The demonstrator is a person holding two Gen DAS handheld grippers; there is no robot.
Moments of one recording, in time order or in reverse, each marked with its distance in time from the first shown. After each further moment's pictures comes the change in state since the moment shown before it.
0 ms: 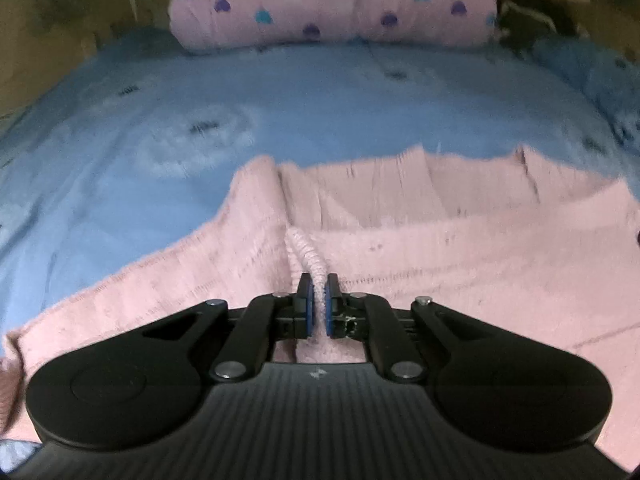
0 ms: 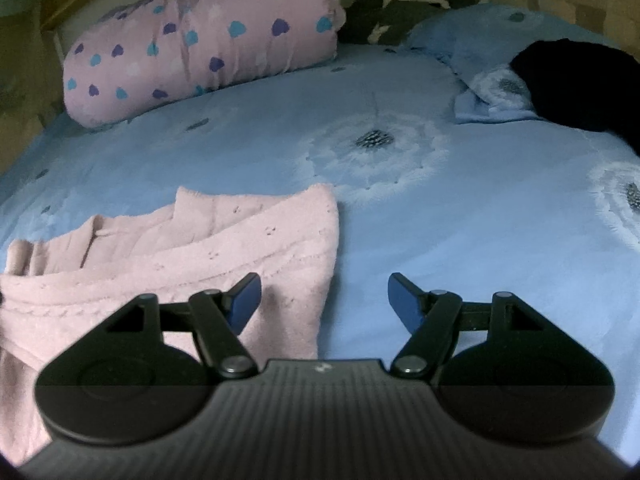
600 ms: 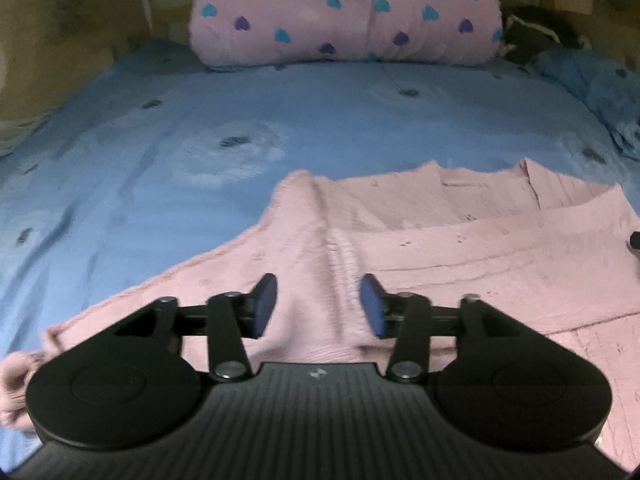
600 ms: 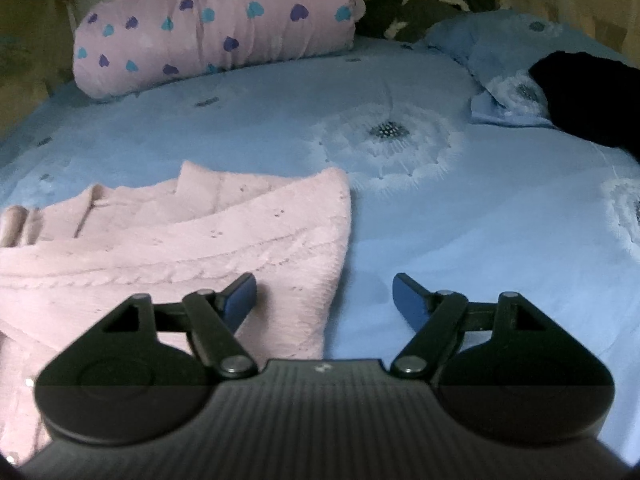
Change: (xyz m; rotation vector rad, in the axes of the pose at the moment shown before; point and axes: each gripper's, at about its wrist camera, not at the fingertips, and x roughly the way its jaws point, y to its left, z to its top) left arm -0.048 0.024 -0.006 -0.019 -0.057 0.038; right arm 0.002 0.007 -0.003 -0.060 0.001 0.008
